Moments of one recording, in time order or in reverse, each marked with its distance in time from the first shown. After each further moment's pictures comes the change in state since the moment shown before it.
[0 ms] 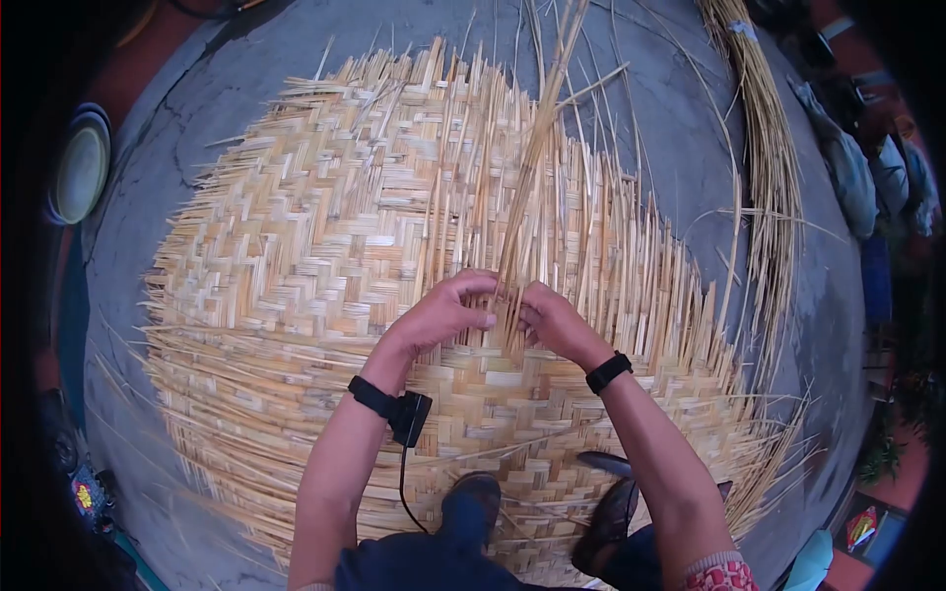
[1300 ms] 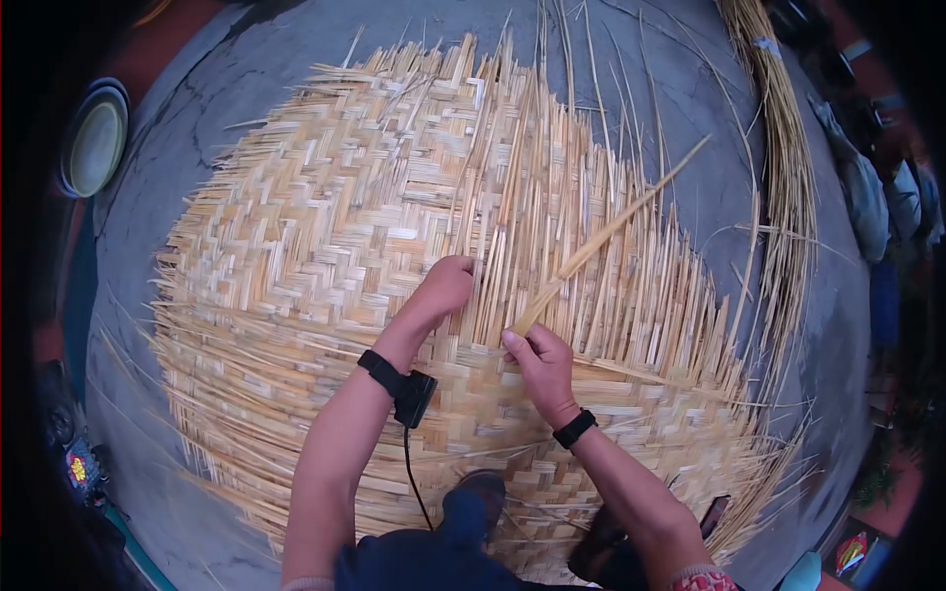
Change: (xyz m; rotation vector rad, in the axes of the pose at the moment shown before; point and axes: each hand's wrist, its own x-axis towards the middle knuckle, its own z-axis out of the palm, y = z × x) left_hand 0.018 -0.016 -0.032 0.567 0.357 -0.181; right_hand -0.036 -0.004 0.087 0.372 0.383 -0.047
